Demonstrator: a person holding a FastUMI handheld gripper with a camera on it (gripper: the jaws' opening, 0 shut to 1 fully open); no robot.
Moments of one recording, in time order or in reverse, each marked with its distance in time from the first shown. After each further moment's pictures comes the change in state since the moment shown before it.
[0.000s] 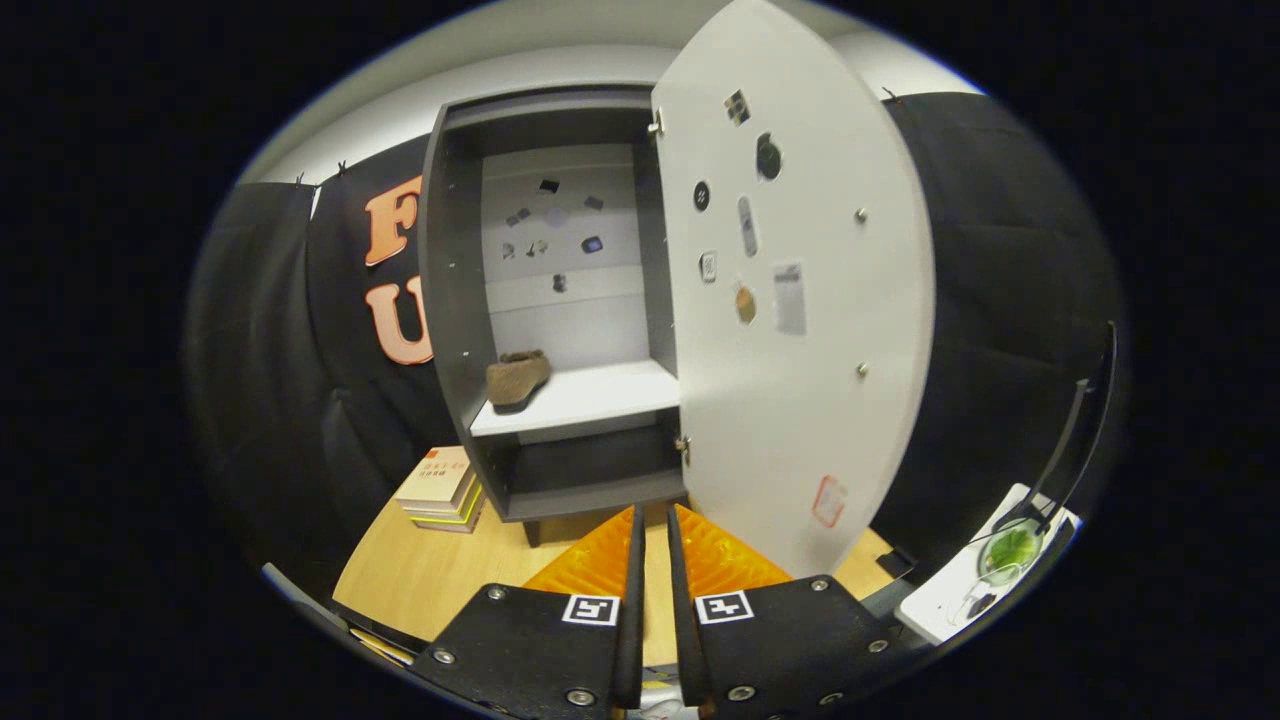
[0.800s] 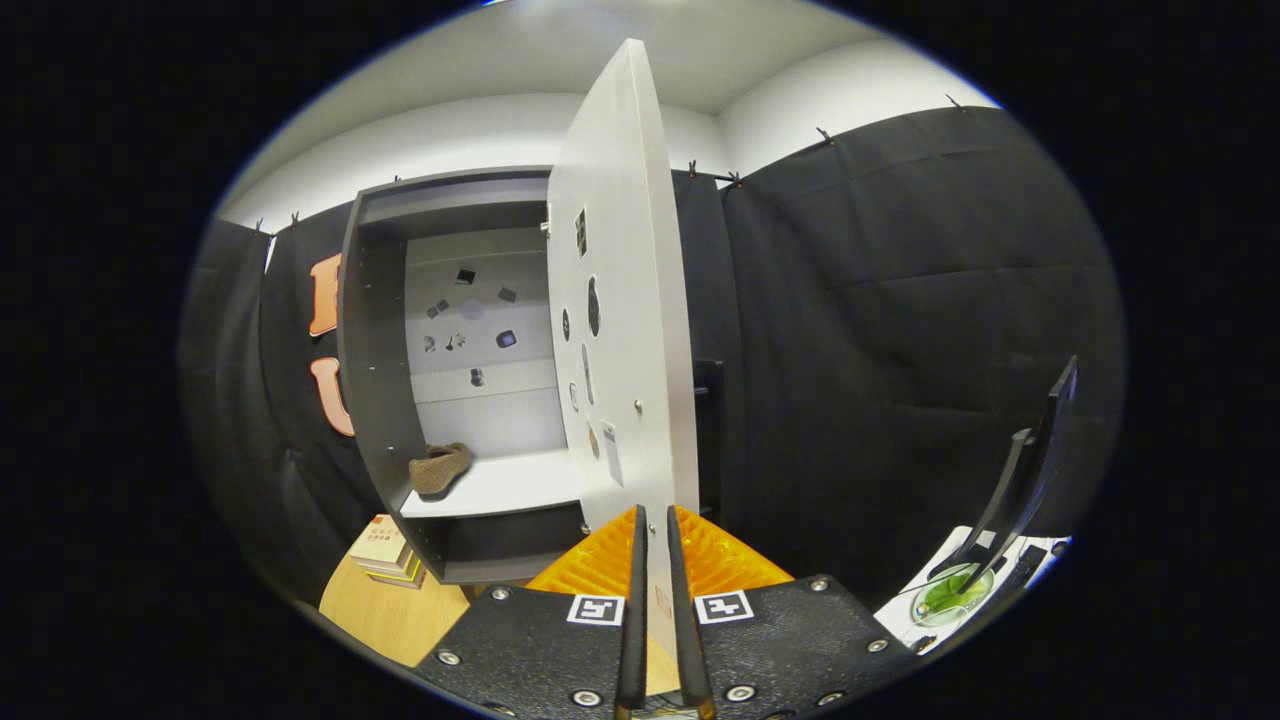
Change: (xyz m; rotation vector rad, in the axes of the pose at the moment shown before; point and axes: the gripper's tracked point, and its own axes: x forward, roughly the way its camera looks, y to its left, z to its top) arm 0.002 -0.022 0.059 0.029 -0.237 -0.180
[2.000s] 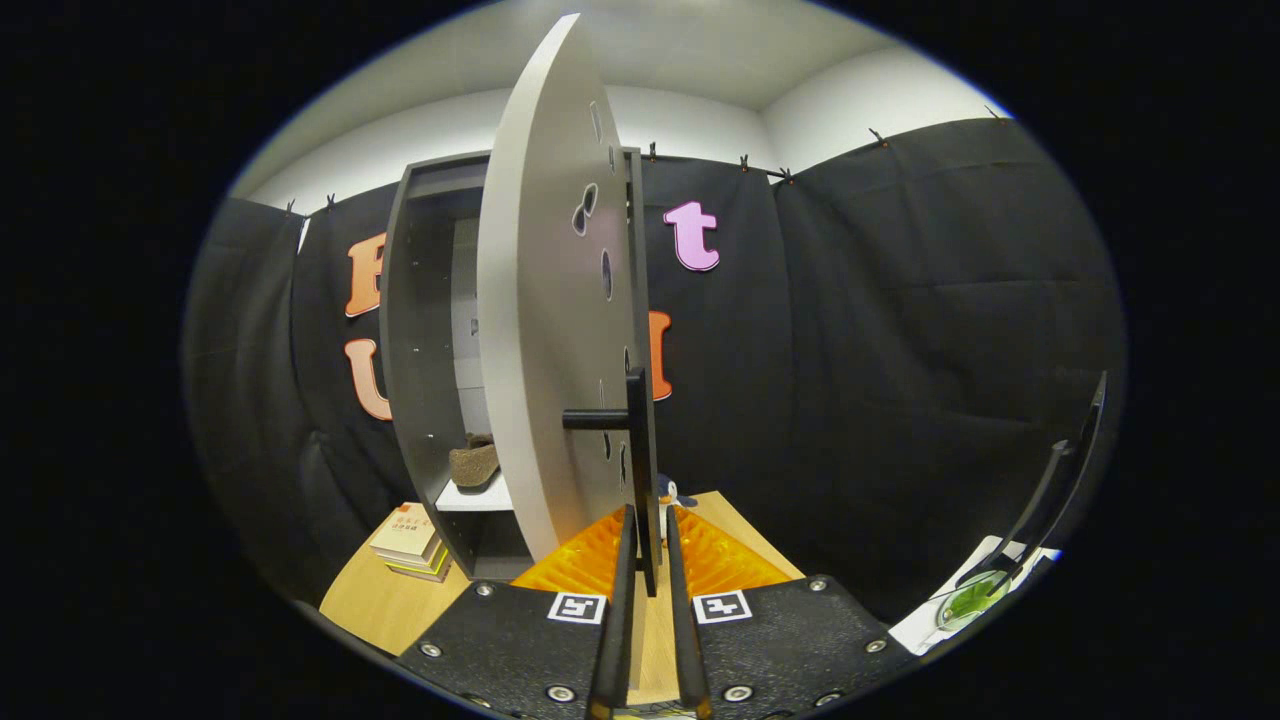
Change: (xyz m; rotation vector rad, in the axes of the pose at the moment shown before) arm 0.008 0.031 0.002 -0.036 -0.002 0.108
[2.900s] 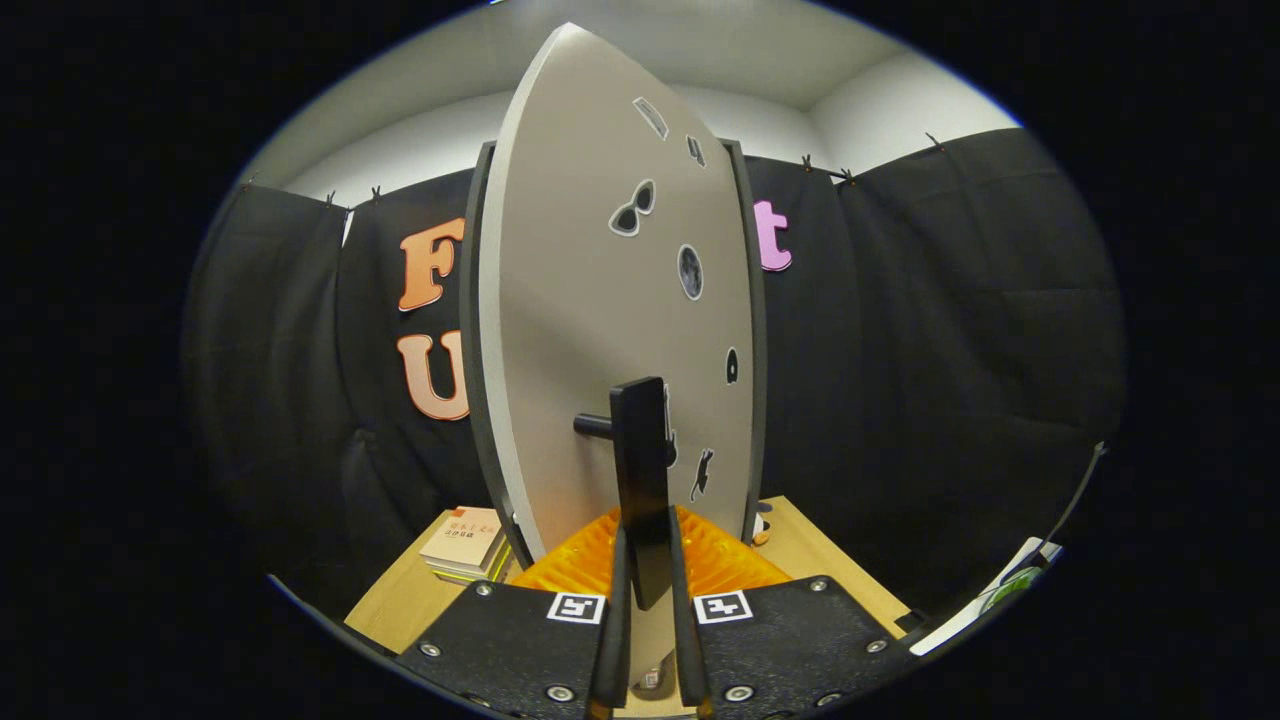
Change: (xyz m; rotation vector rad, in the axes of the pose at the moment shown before) arm 0.027 0.100 -0.002 -0.024 0.008 0.137
